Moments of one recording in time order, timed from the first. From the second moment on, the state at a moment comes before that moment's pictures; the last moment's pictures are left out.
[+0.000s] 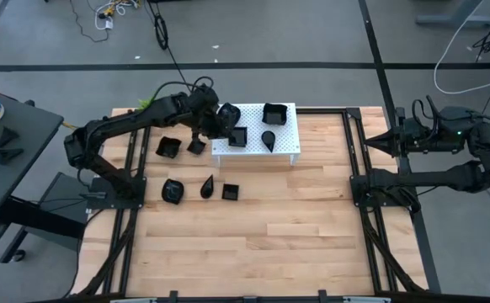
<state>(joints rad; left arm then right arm) 0.46 1.53 1.35 -0.64 0.27 -1.07 -0.15 0.50 1.28 -1.15 -0.01 -0.01</state>
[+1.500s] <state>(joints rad) 0.58 1.53 1.21 -0.46 0.46 -1.00 -0.15 0.50 1.28 -1.15 -0.01 -0.01</state>
